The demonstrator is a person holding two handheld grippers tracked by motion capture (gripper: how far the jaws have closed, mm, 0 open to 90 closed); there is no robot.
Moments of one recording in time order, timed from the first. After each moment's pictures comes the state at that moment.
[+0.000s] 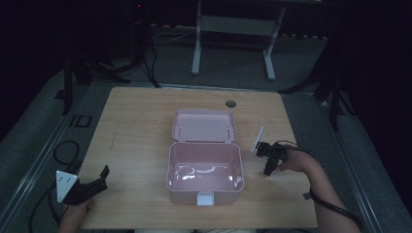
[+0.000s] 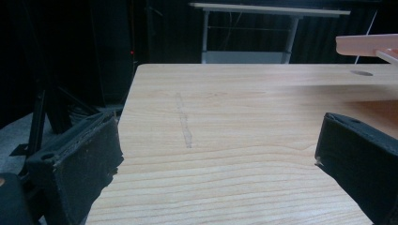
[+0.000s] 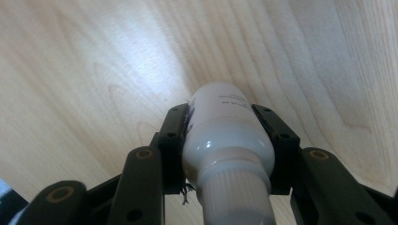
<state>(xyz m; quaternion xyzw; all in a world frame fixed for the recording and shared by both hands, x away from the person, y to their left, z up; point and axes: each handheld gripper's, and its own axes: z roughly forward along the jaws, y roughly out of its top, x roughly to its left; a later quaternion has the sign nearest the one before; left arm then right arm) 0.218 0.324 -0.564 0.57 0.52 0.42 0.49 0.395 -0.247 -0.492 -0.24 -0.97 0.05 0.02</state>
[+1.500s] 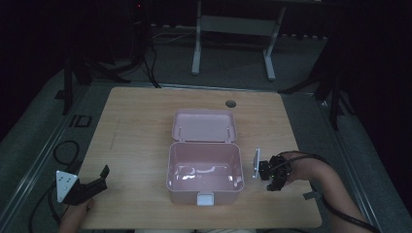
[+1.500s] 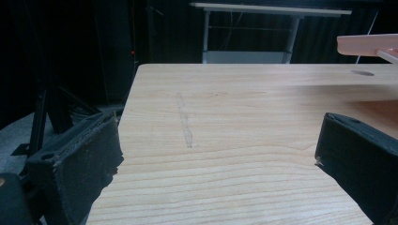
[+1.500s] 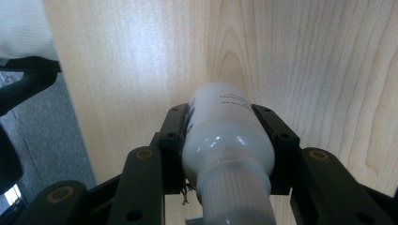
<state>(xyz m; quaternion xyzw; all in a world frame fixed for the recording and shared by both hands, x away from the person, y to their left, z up) 0.218 0.324 -0.564 0.56 0.52 0.42 0.49 0.330 -0.234 -0.463 0.00 -1.00 0.05 0.01</state>
